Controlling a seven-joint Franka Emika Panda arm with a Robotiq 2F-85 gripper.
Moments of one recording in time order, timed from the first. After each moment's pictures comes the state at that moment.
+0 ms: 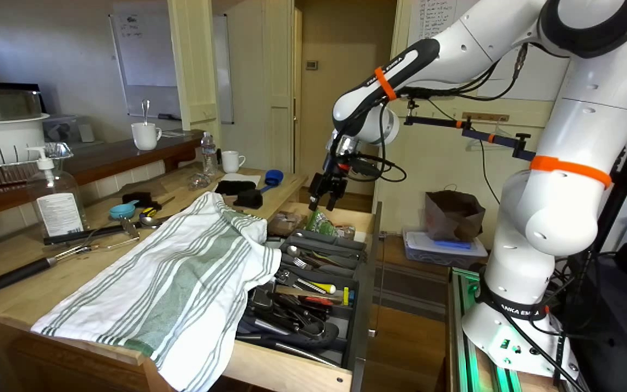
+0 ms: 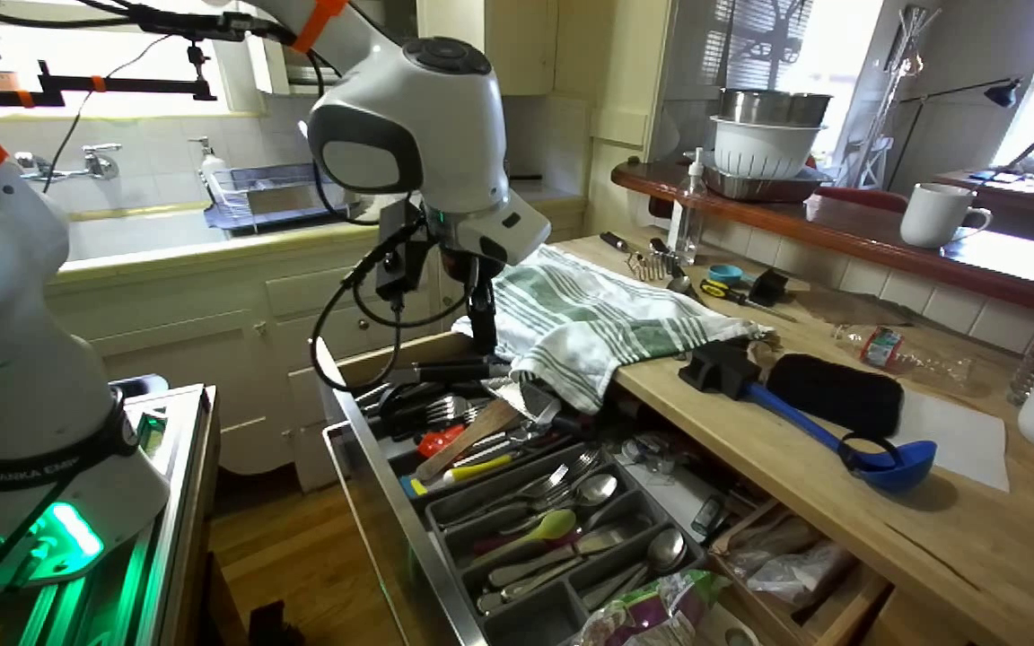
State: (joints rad) arm 0.00 -0.16 -0.24 -2.50 0.45 2.43 -0.31
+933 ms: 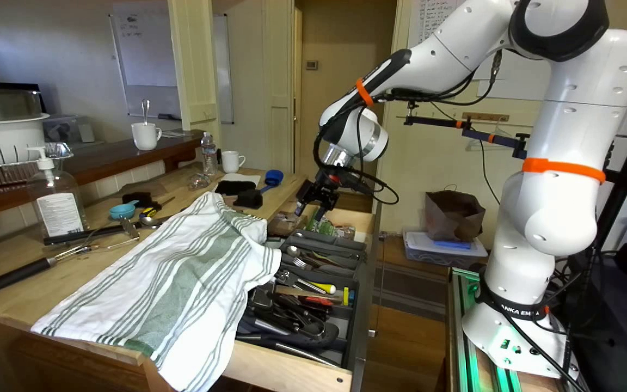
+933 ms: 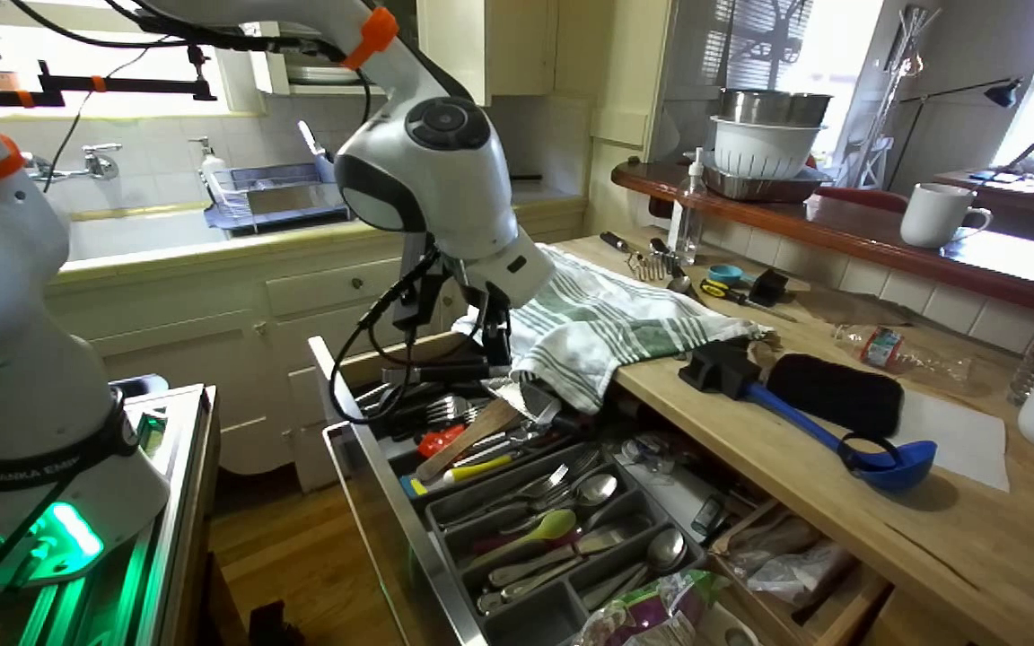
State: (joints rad) arm 0.00 -0.04 -0.20 -2.48 0.84 2.55 -0.48
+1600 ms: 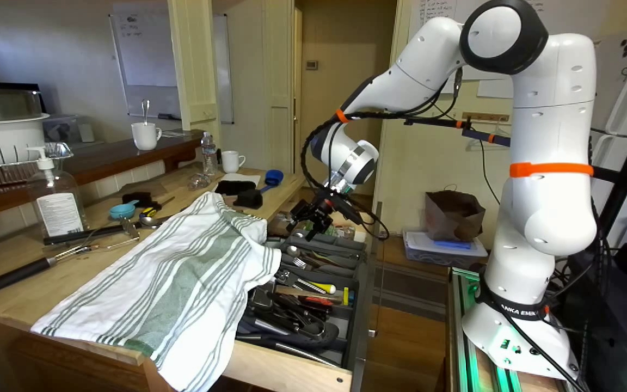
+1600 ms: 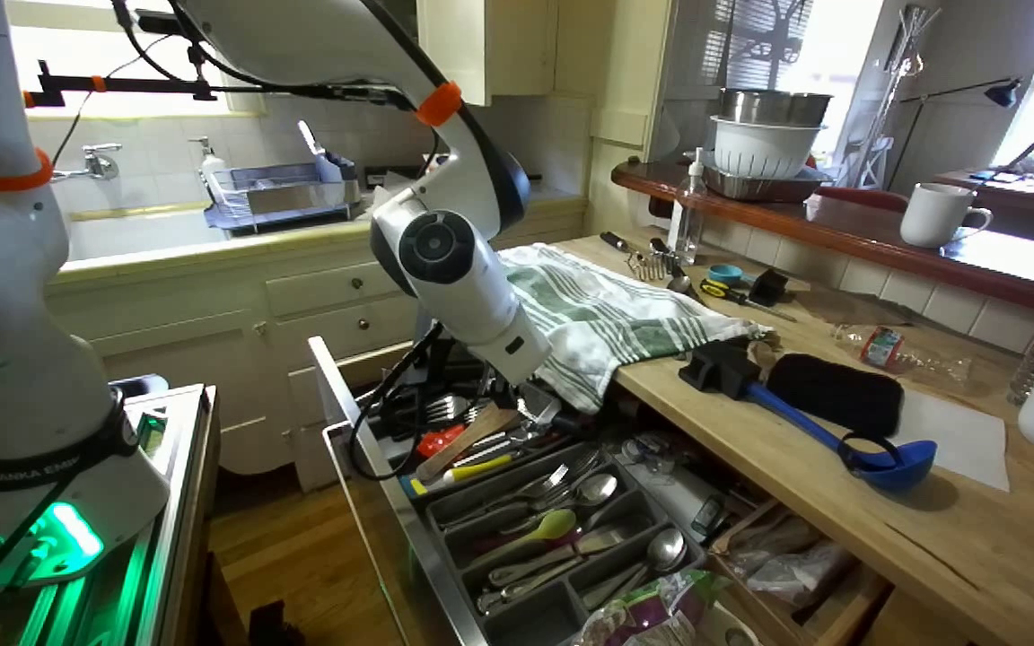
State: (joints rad) arm -0.01 0.19 -0.20 -2.40 1.43 2.55 -0.91
